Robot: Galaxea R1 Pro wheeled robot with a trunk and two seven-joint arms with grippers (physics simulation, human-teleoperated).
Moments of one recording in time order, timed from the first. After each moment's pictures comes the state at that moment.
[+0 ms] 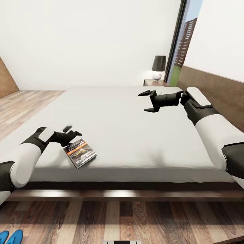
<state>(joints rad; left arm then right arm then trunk) -1.33 0.23 0.17 -0.24 0.56 0.82 -0.03 -1.54 -0.15 0.30 -0.55 -1.74 1.05 -0.35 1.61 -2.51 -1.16</state>
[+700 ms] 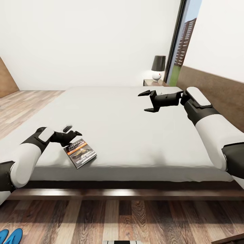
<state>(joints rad) -1.33 0.23 0.17 -0.24 0.56 0.82 -0.02 -1.54 -0.15 0.29 -0.55 -1.74 1.05 -0.35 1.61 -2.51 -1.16</state>
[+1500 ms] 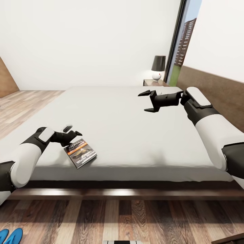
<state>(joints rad) -1.33 0.23 0.17 -0.24 0.56 0.82 -0.02 -1.54 -0.15 0.29 -0.55 -1.74 1.05 -0.35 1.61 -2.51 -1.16</state>
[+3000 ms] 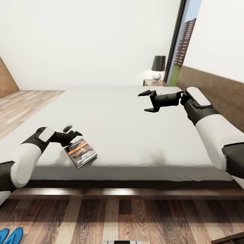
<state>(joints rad) -1.33 0.23 0.17 -0.24 0.56 0.82 -0.02 -1.54 -0.15 0.29 -0.55 -1.74 1.05 -0.35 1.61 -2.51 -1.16</state>
